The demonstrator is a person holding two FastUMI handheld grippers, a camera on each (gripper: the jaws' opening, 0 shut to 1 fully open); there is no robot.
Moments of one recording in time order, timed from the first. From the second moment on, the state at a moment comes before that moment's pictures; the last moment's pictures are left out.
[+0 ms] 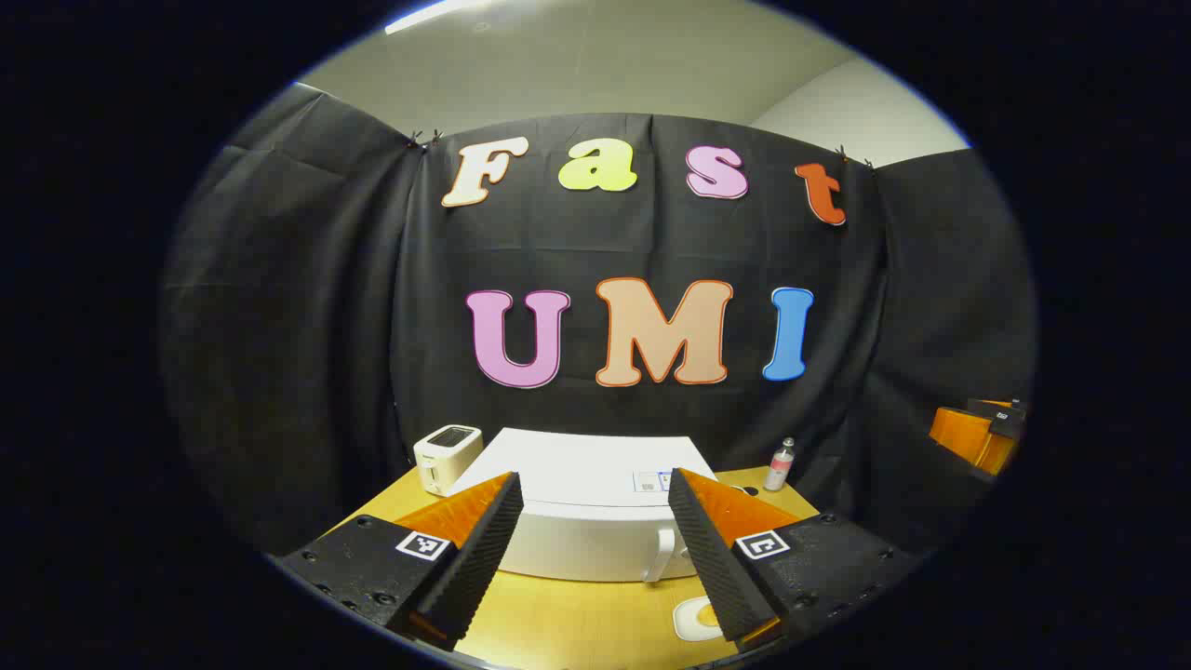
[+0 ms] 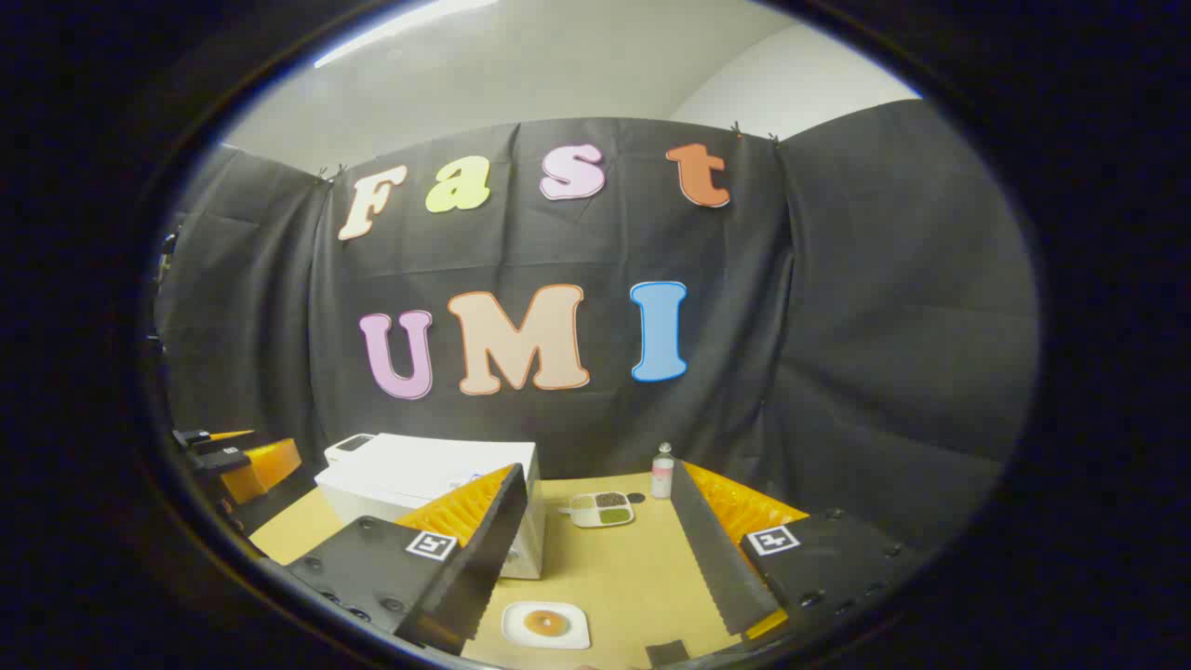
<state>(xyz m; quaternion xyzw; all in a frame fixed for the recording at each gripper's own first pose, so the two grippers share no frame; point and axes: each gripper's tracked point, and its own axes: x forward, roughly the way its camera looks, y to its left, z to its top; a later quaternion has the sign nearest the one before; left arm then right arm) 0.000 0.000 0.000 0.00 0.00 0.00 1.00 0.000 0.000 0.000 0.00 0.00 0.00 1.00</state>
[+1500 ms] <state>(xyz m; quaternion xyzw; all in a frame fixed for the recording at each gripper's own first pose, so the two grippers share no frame) 0.029 -0.047 -0.083 -0.01 0.09 -0.08 0.99 0.005 -0.050 -0.007 -0.02 0.02 -0.06 1.00</state>
